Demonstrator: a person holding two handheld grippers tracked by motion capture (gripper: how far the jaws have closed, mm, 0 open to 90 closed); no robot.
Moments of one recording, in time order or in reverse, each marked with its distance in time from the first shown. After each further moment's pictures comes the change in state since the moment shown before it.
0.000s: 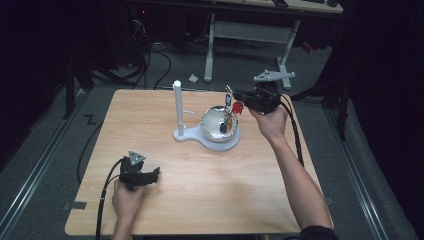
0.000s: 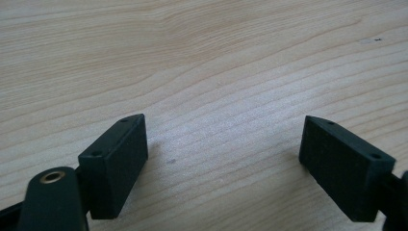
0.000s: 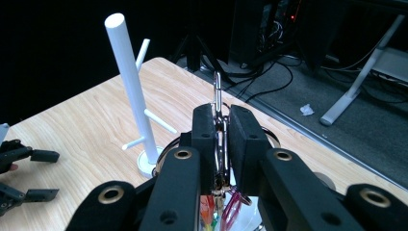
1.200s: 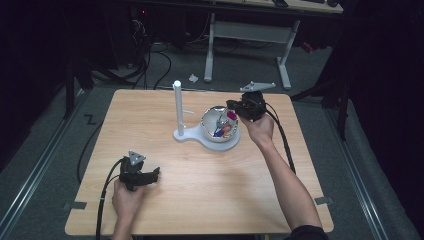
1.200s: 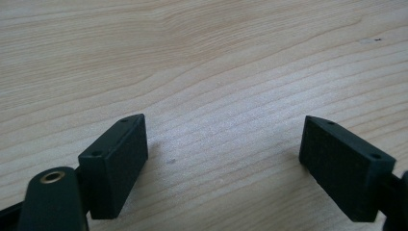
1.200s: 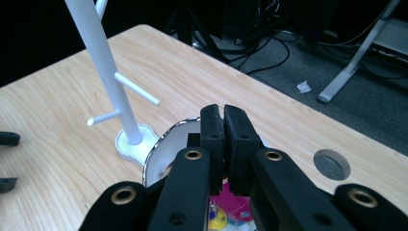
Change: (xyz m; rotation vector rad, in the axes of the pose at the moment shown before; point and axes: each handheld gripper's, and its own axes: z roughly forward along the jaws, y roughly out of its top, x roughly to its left) left arm 0.000 0.000 0.000 0.000 0.000 0.000; right arm -0.002 -0.035 0.050 0.091 -0.040 -0.001
